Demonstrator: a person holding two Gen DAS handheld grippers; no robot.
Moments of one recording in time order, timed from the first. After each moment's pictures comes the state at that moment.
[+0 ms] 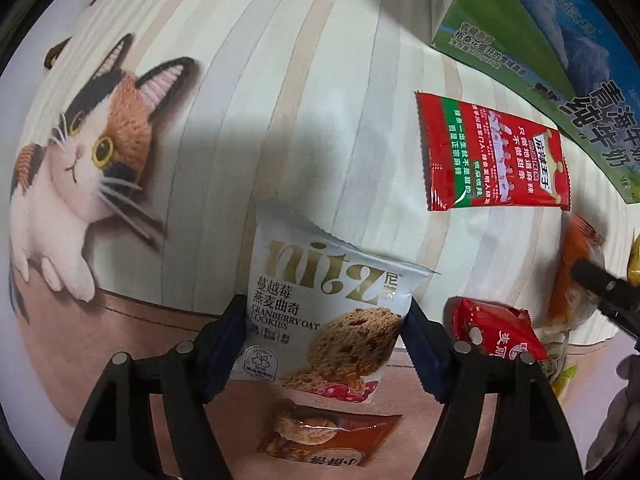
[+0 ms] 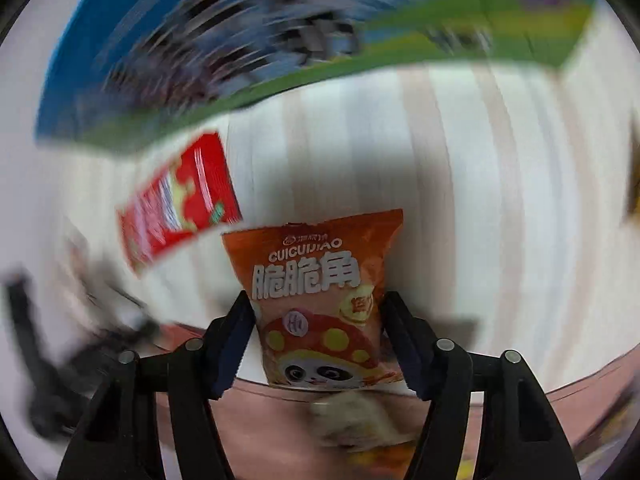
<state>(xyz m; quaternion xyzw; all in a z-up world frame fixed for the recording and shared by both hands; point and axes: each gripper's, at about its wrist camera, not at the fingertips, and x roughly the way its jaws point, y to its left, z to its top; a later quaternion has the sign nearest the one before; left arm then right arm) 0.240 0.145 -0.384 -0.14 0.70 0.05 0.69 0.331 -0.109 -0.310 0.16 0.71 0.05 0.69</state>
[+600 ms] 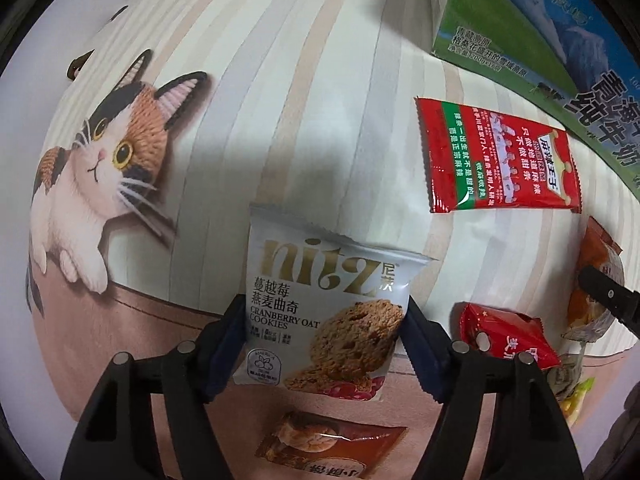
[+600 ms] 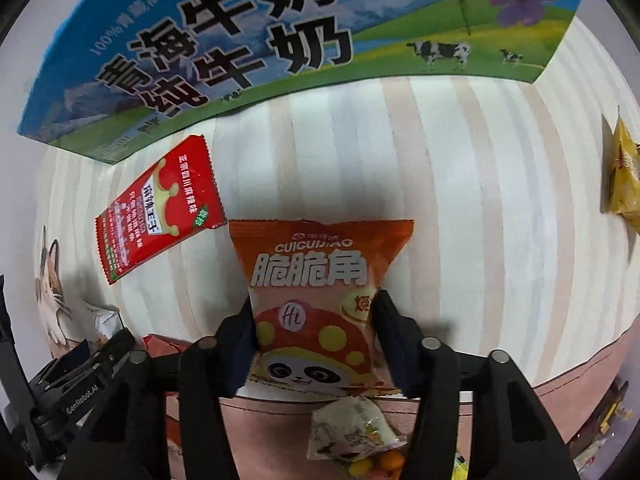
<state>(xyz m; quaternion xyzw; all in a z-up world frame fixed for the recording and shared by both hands) 0.232 0.113 -0.376 -0.11 0.68 0.09 0.72 0.312 -0.075 -0.312 0.07 0.67 0.00 0.74</state>
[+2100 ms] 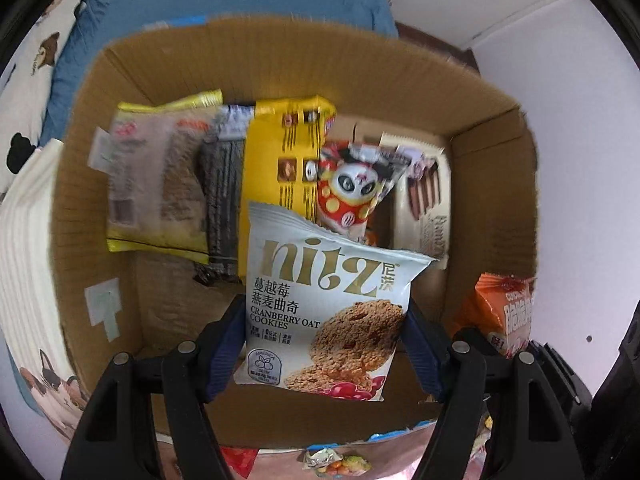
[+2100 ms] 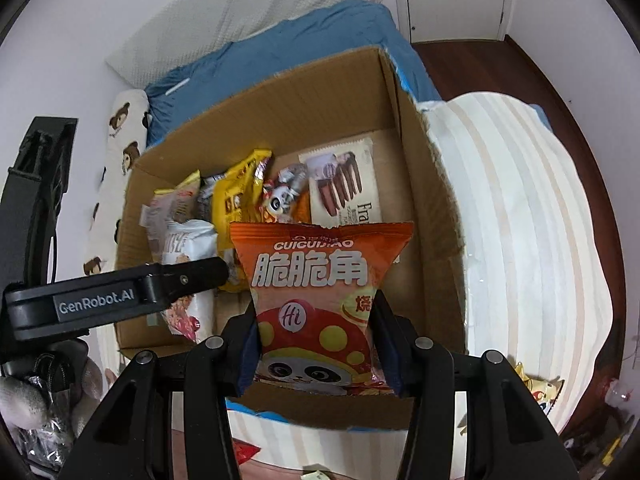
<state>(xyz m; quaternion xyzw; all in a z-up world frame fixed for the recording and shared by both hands) 0.495 -0.020 -0.266 -0.13 0.72 -0.09 0.68 0.489 -0.168 -0.167 0.12 0.62 0.03 0.77</state>
